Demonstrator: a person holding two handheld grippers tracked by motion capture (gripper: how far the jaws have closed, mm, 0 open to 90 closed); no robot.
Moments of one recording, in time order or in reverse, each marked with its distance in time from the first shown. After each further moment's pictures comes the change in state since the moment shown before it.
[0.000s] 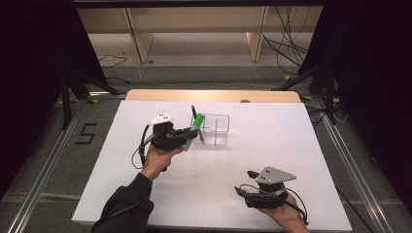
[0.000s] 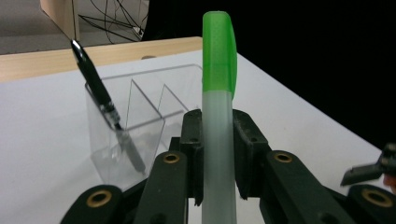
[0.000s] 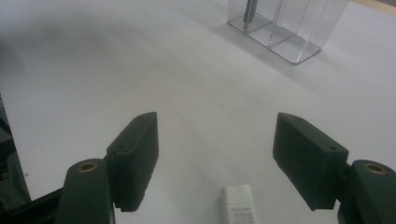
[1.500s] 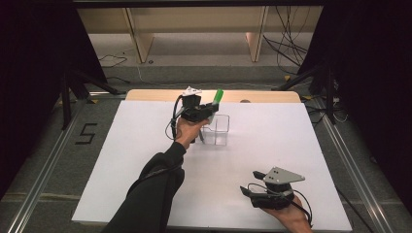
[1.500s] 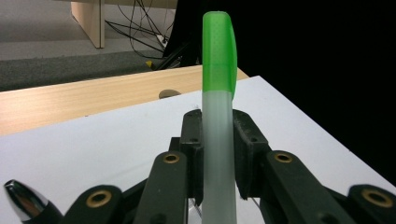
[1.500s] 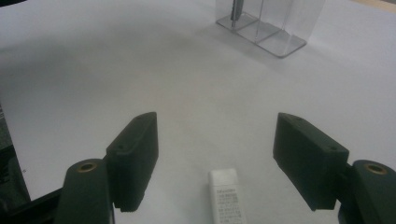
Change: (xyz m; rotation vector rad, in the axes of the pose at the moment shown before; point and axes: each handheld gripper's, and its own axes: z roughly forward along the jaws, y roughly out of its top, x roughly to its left) left arm 0.010 0.048 0.099 -0.005 0.110 -0.034; right arm -0.009 -0.010 -0.010 -0.024 -0.011 0.040
